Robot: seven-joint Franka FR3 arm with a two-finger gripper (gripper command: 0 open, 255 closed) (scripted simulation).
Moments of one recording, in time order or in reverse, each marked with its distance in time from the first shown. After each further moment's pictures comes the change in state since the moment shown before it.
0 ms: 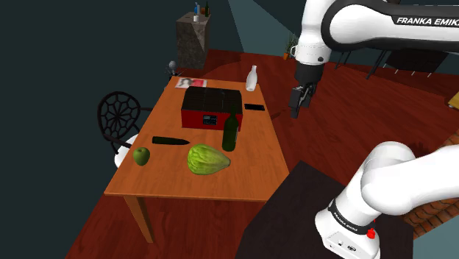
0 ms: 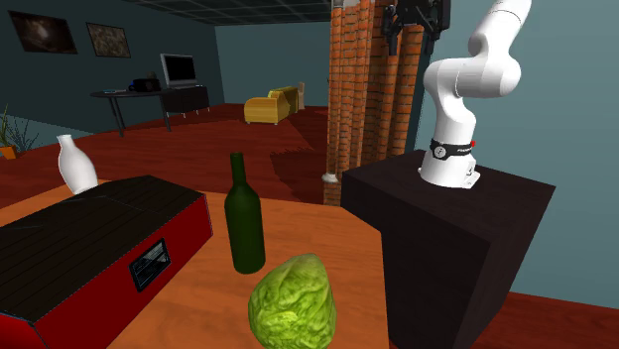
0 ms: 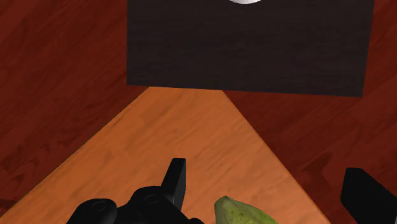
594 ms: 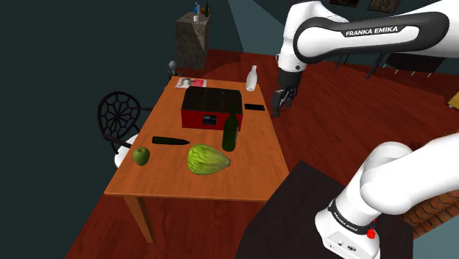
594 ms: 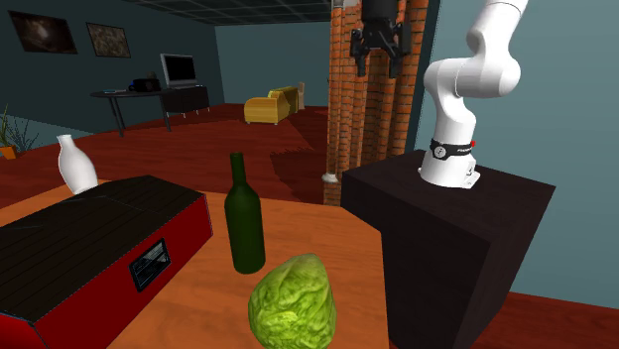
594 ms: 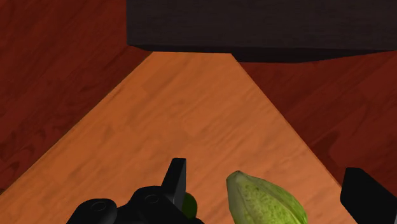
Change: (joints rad) arm -0.025 0.194 -0.061 0.004 -0.021 0.234 -0.050
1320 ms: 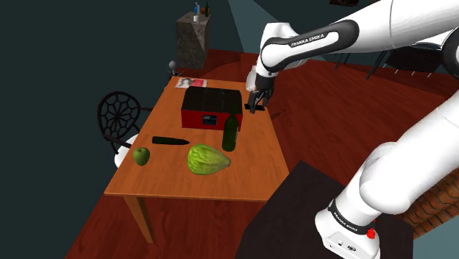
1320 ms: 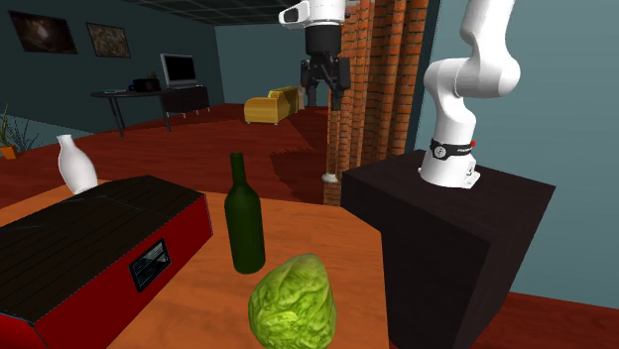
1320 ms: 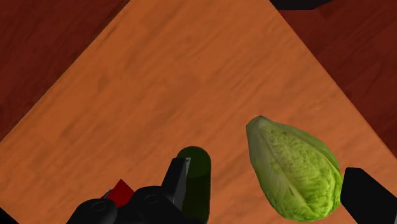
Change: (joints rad) arm -0.015 0.383 -0.072 0.166 0.039 0.290 -0.080
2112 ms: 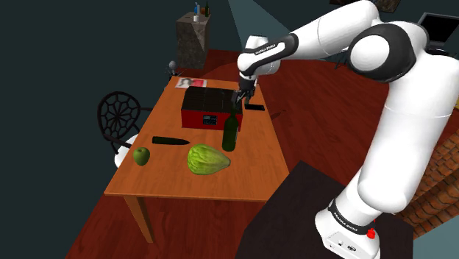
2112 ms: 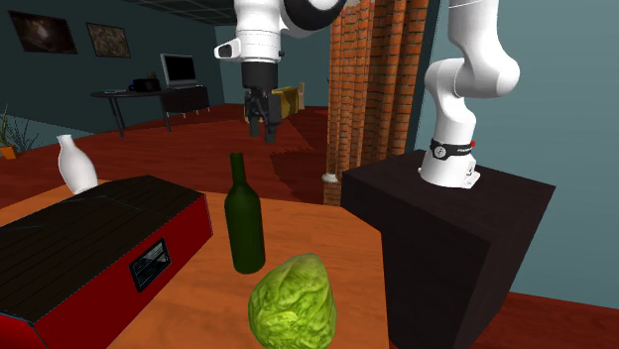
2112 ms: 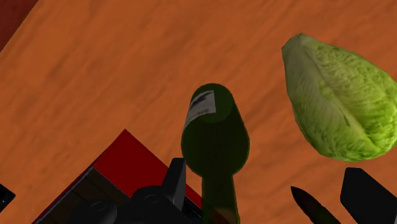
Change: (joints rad) arm -0.047 0.438 -0.032 0.349 0.135 0.151 -0.129
